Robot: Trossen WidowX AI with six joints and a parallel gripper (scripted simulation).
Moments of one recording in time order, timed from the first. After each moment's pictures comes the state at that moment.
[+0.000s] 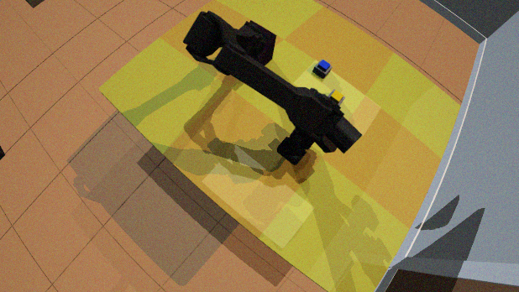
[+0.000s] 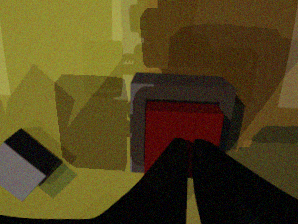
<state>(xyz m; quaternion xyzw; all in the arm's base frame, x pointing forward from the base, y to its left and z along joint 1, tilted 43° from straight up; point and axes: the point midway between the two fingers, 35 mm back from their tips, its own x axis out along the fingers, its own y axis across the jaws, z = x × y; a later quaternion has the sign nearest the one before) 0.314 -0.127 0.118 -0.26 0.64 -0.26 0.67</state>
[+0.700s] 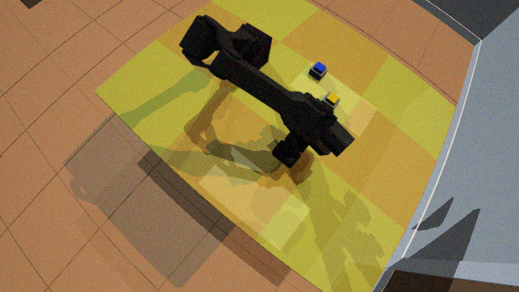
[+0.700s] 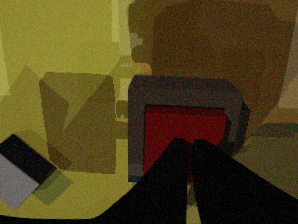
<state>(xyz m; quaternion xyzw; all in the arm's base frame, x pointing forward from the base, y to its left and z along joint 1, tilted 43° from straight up) 0.314 -0.133 0.111 -0.27 0.64 -0.26 0.67</state>
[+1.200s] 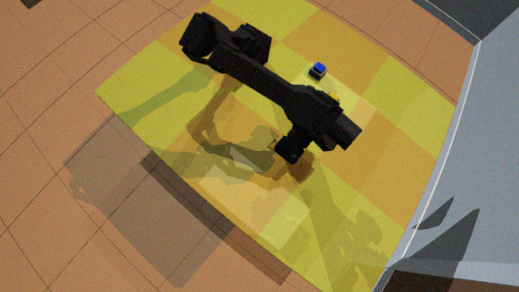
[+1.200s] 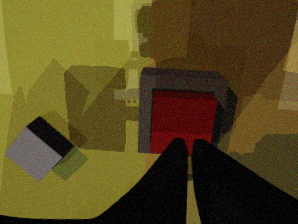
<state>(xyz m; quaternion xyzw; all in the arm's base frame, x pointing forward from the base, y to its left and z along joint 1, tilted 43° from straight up) 0.314 -0.112 0.131 -0.27 0.64 -0.25 0.67</state>
